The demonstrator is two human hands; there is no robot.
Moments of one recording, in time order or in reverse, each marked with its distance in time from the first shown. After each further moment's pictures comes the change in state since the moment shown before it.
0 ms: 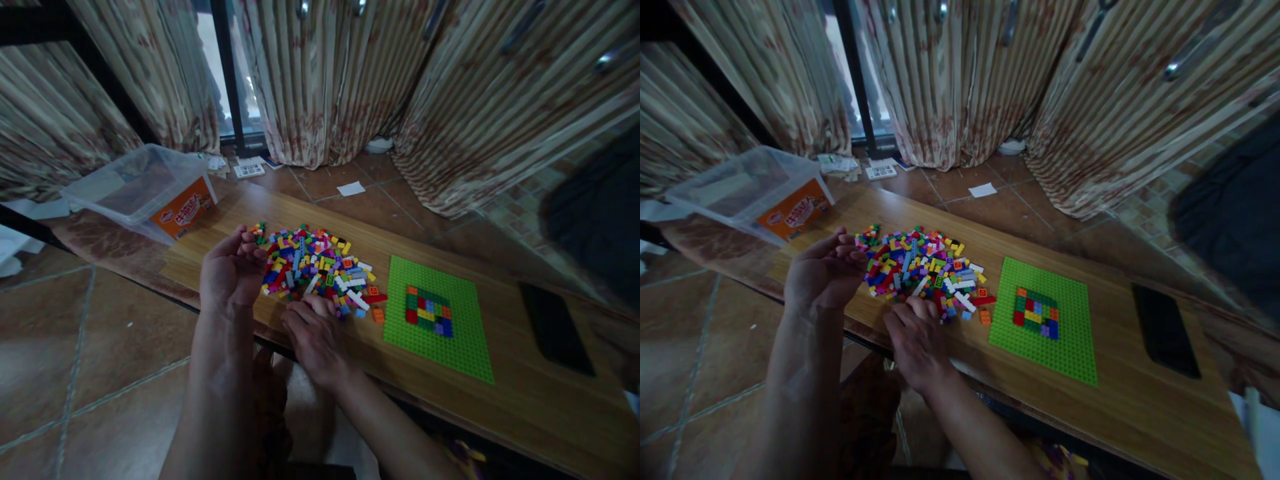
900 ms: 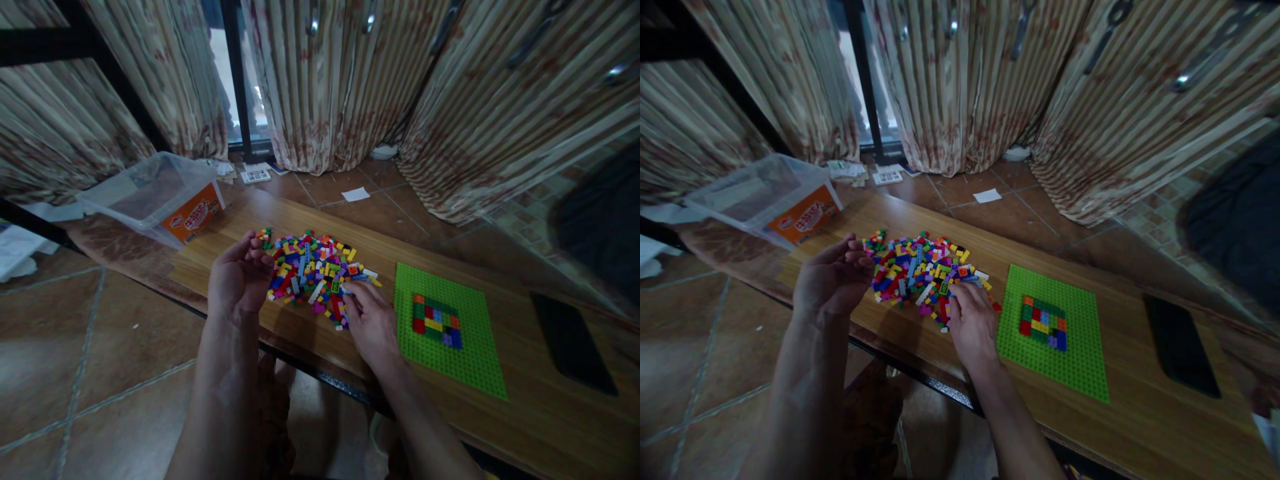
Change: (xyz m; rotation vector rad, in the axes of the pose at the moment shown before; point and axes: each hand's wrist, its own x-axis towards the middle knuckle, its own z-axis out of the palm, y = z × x) left_hand 0.001 0.001 -0.001 0.044 -0.017 0.005; right_hand -0.002 0.067 -0.032 0.096 0.282 0.292
